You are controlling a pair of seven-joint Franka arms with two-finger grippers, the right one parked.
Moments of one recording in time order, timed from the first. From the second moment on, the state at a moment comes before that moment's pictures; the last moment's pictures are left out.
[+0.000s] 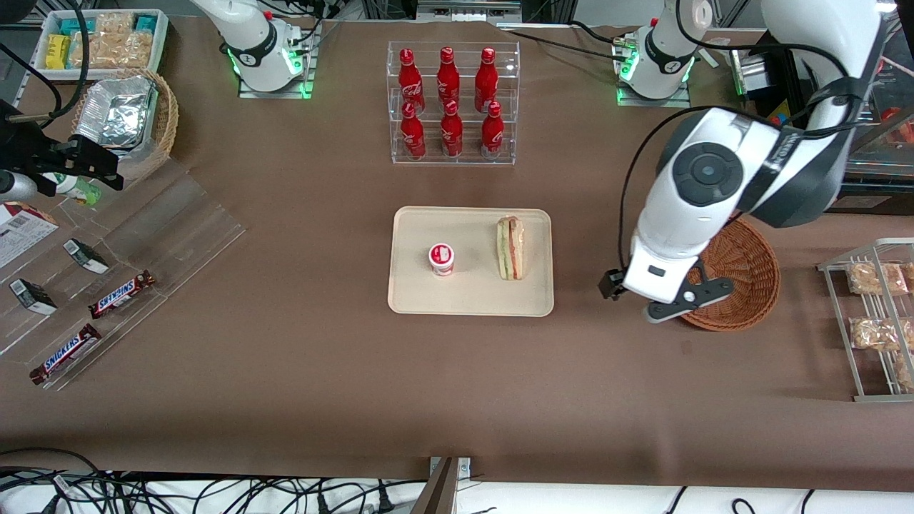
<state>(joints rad) 0.20 0.52 -0.69 -1.45 0.50 1.84 -0.91</state>
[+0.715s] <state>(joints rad) 0.41 0.45 -0.69 -1.29 0.33 1.58 -0.33</state>
